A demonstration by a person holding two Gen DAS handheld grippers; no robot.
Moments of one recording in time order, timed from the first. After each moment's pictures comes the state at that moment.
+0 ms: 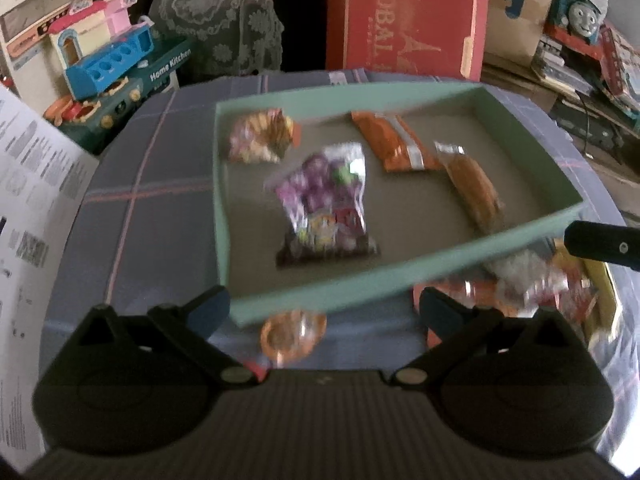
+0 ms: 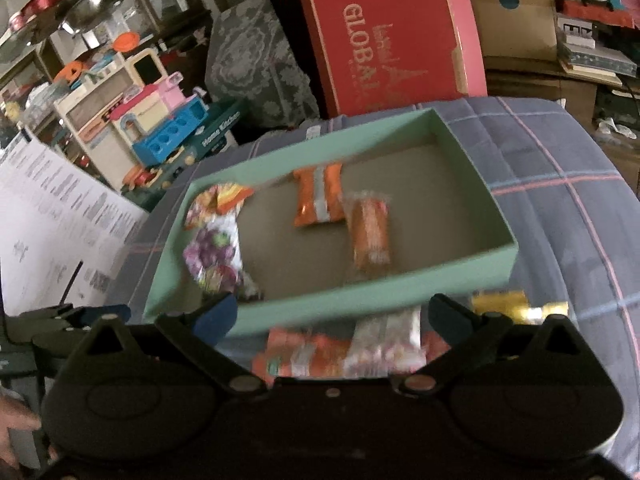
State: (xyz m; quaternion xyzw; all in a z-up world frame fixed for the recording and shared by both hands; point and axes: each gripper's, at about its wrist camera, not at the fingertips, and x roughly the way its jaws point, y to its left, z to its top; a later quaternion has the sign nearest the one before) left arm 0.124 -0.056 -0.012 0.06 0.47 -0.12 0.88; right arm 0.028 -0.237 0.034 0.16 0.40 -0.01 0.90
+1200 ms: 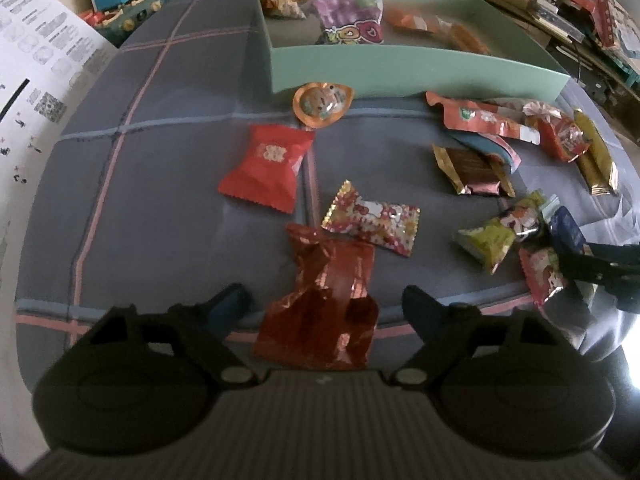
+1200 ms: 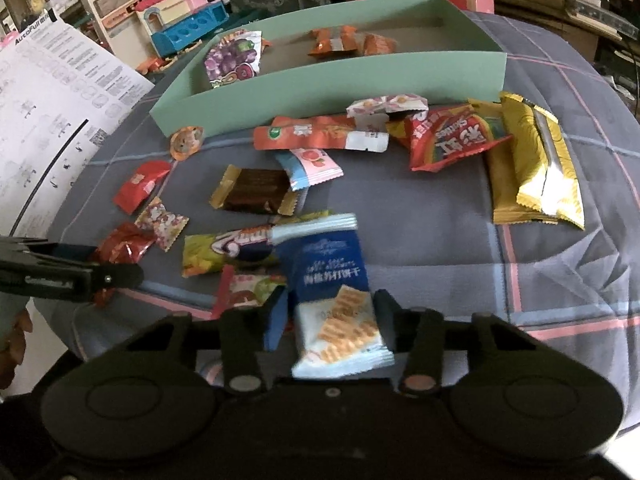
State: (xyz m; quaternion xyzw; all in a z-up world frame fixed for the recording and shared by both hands) left arm 0.000 0.001 -0.071 0.04 0.52 -0.11 0.84; right arm -0.095 -0.193 -0.041 0.09 0.48 0.02 0.87
